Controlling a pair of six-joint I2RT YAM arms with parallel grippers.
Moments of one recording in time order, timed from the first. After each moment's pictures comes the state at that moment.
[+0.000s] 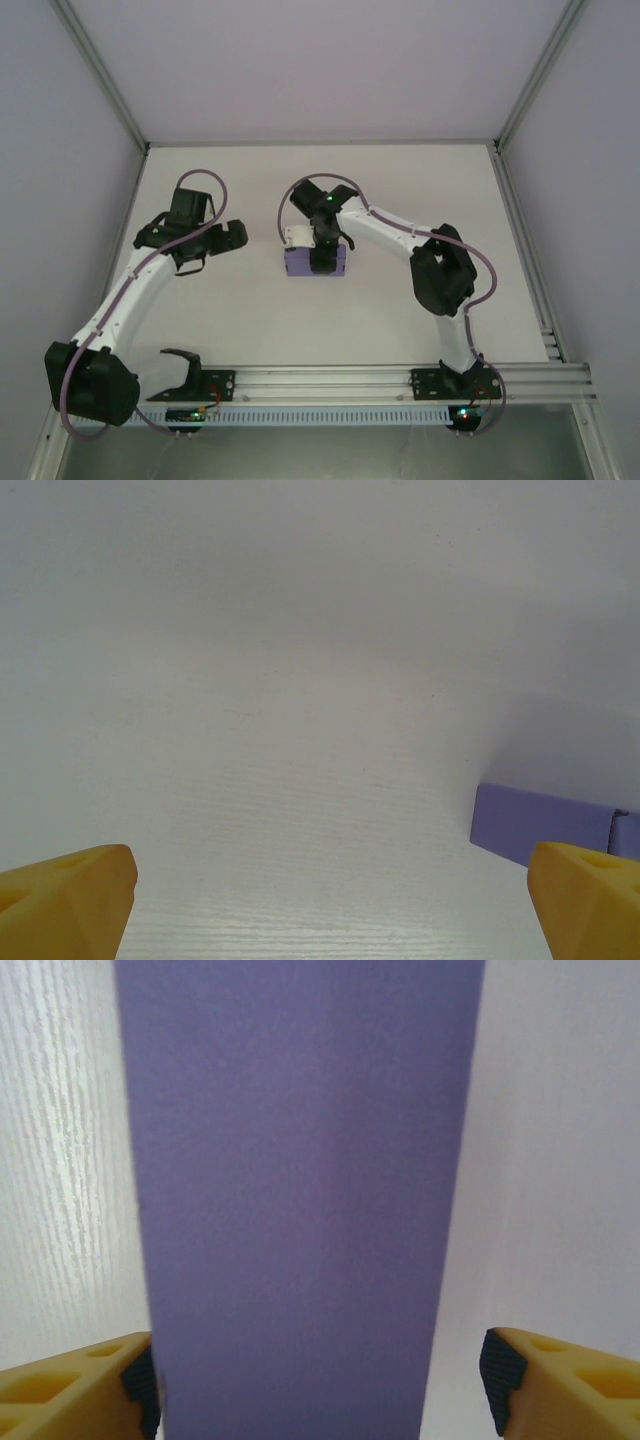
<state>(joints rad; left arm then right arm) -0.24 1.16 1.00 -0.81 0.01 -0.47 0.79 2.02 1.71 -1.03 -0.01 -0.84</state>
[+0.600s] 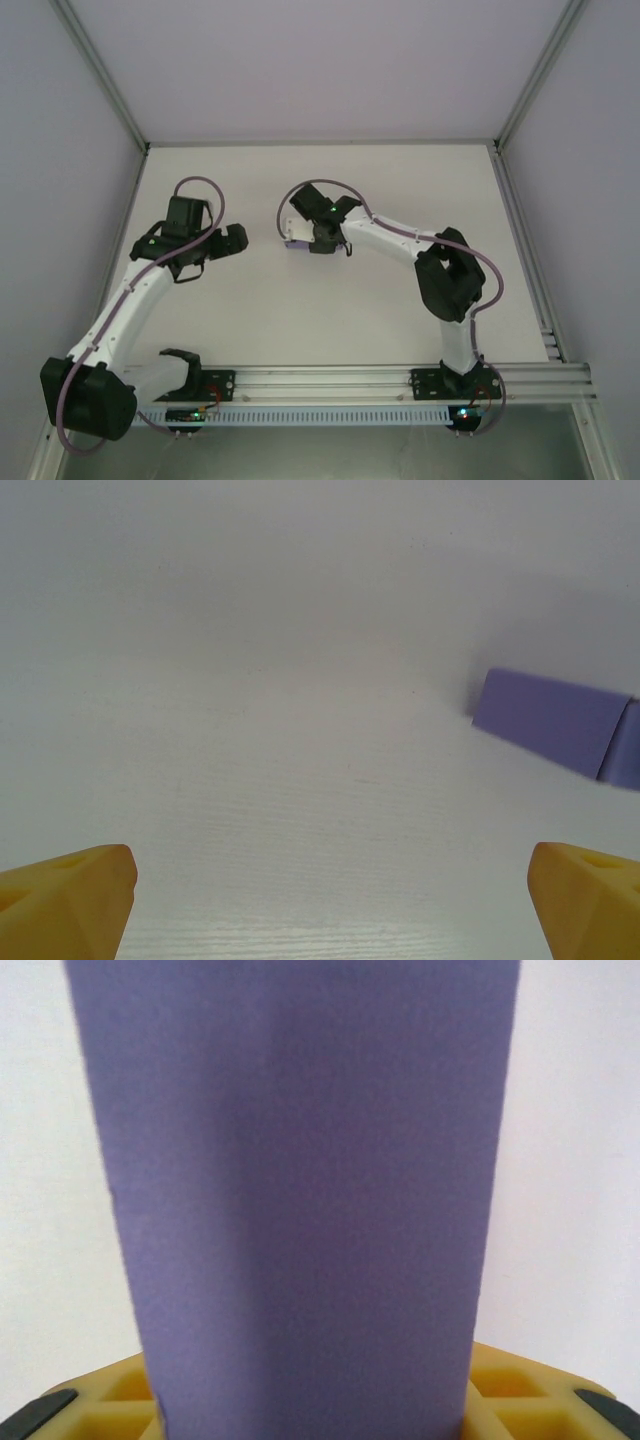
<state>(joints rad) -0.24 1.09 0.94 -0.77 0.04 -0.46 0.80 1.95 1.56 -0.73 0.25 -0.79</state>
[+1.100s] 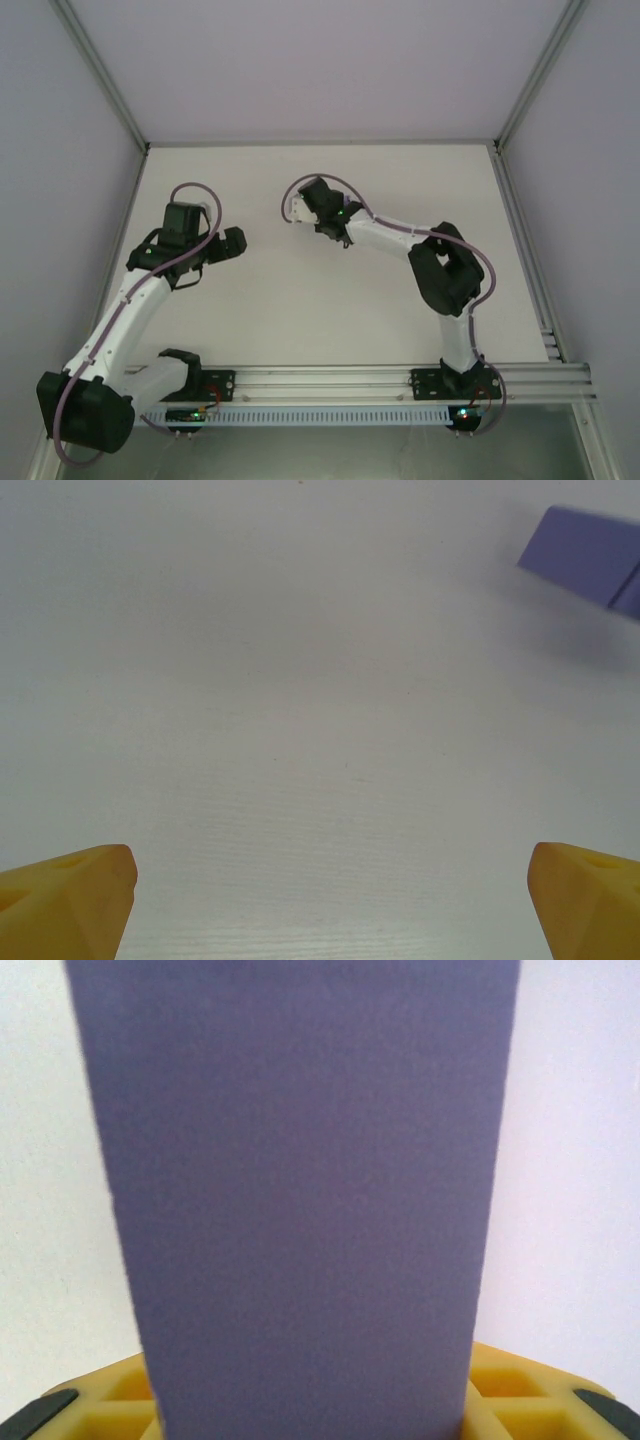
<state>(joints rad) -0.24 1.02 0.89 -0.74 0.04 -0.47 0.75 1.99 1.43 -0.25 0.49 -1.01</state>
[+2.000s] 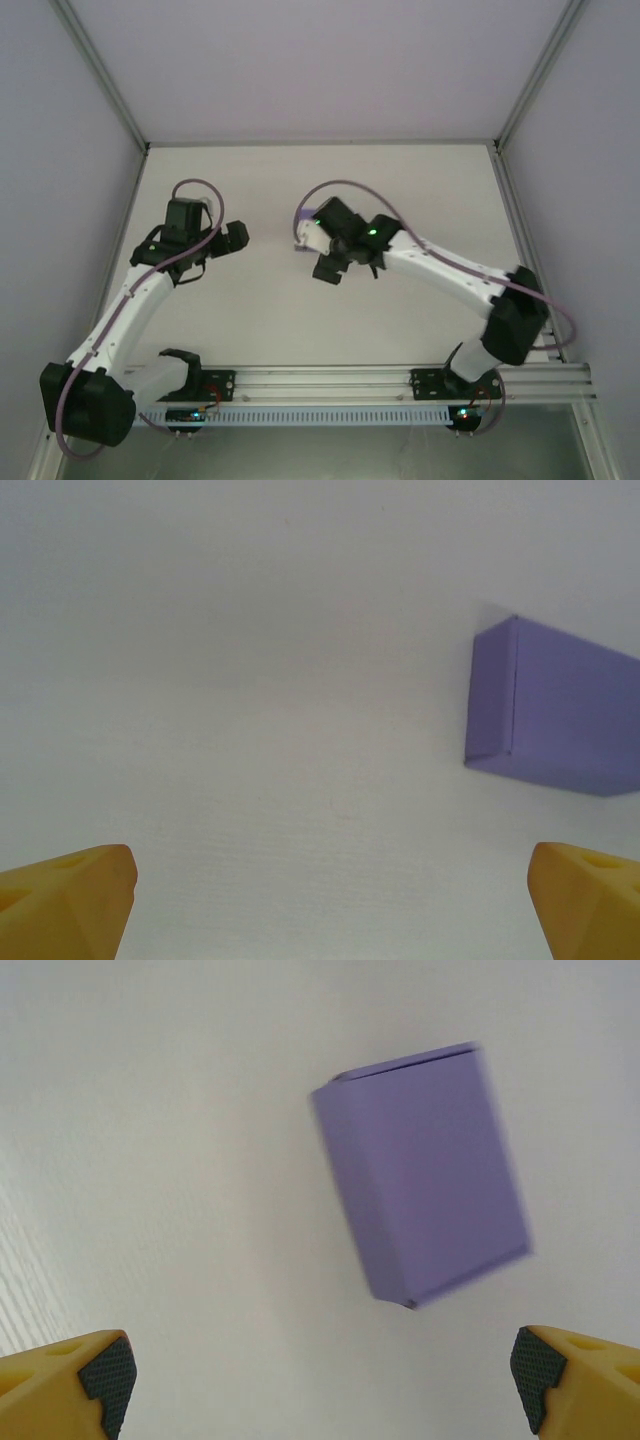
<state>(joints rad) -0.24 1.06 0.89 -0.65 0.02 -0.47 0.86 1.49 1.32 -0.76 0.13 -0.42</state>
